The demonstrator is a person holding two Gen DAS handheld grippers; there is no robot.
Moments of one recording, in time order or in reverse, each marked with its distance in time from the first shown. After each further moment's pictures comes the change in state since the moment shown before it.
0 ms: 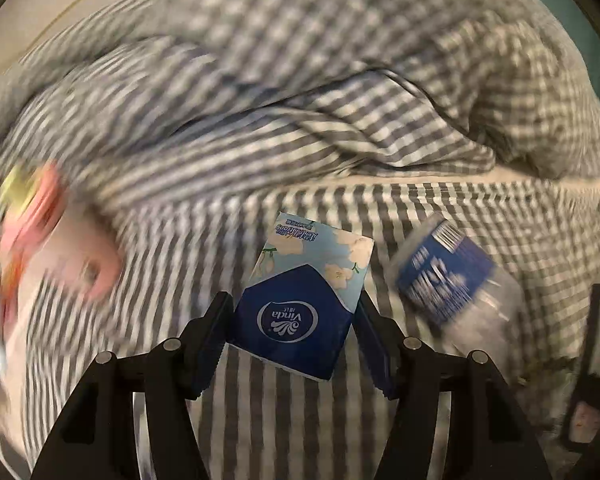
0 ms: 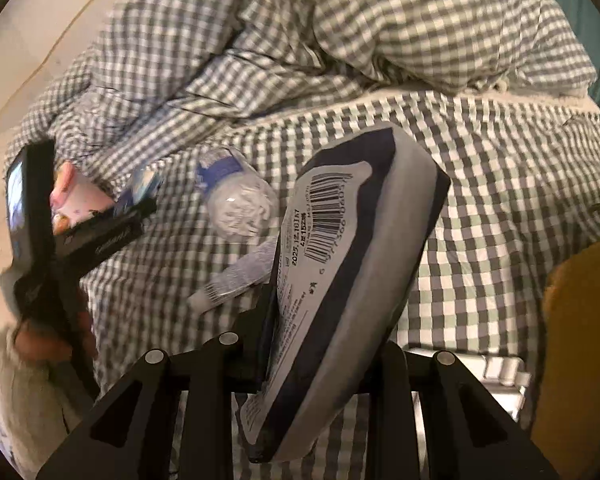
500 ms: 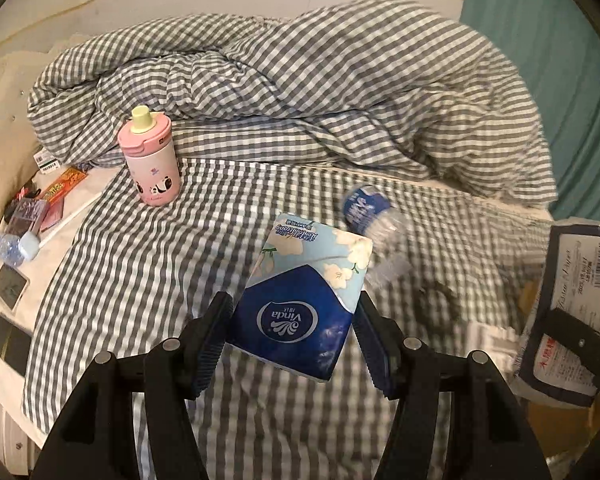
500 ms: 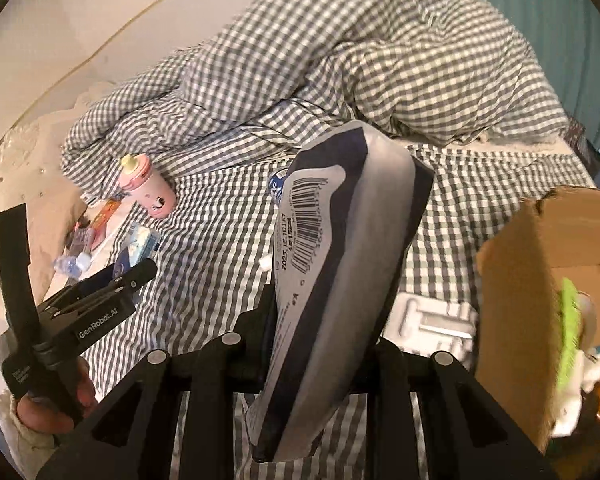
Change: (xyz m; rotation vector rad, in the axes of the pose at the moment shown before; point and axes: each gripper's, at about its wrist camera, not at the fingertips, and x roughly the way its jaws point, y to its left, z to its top) left arm -0.161 0.022 -0.067 -0.144 -0.046 -0.071; right arm -0.127 0.033 -0.062 -0.113 -0.117 0.026
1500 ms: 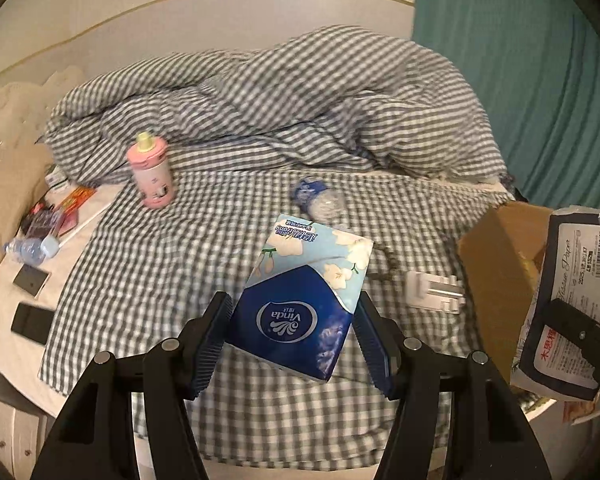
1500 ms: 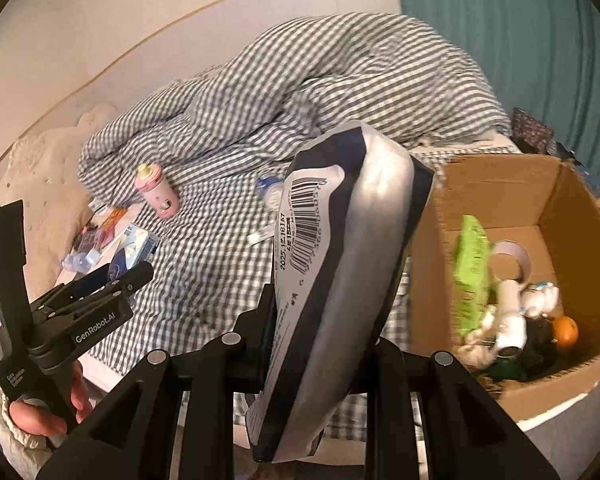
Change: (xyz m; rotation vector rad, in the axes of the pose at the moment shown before) left arm -0.098 -0.054 -0.055 0.097 -0.076 -0.034; right arm -0.117 -0.026 -0.083 0.044 -0.113 -0.051
